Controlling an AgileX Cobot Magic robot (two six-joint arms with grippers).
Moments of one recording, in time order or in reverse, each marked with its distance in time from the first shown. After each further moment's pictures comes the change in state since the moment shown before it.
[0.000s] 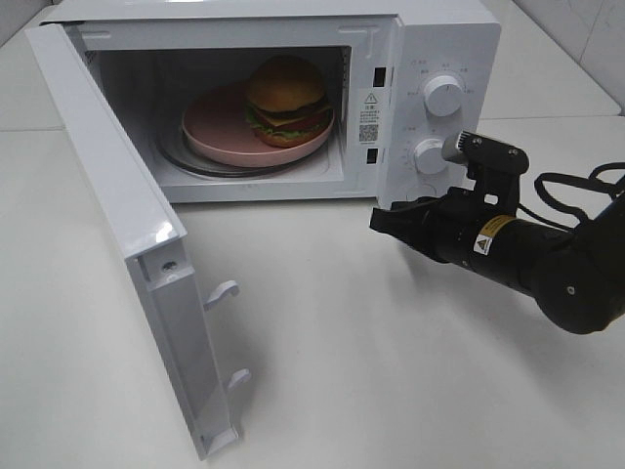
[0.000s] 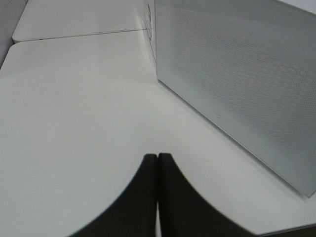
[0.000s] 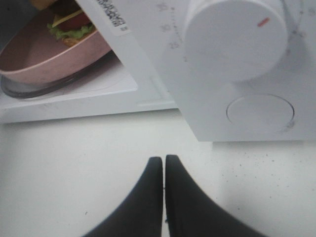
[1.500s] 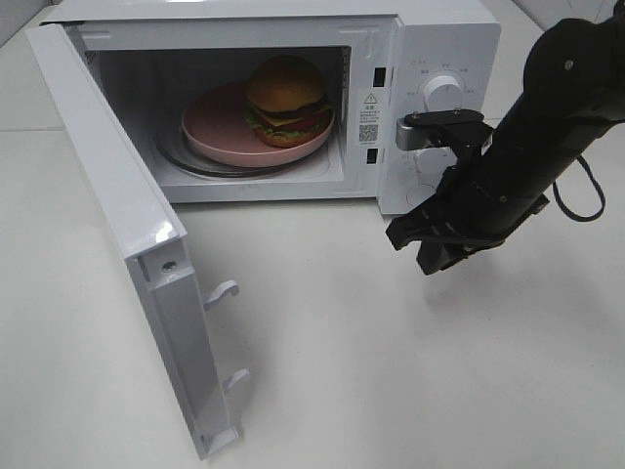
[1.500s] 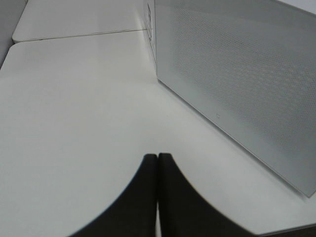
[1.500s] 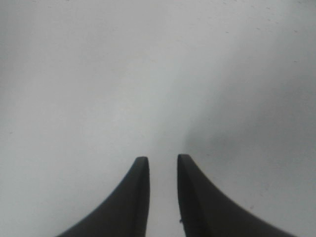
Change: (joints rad) left arm 0.000 0.000 0.000 0.000 -0.001 0.000; right arm 0.000 -0.221 -0.408 0.355 1.518 -0.629
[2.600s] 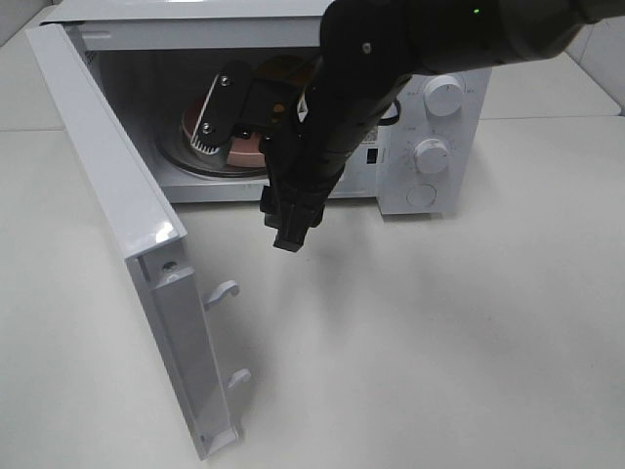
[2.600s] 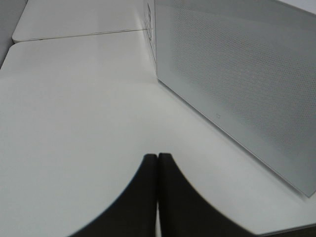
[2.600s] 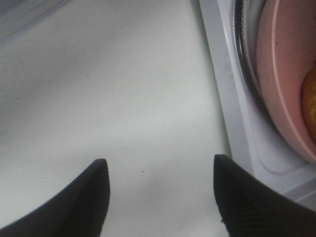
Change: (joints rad) left arm 0.000 0.000 0.000 0.000 0.000 0.000; right arm 0.358 0.178 -0.387 -0.361 -0.065 -0.435
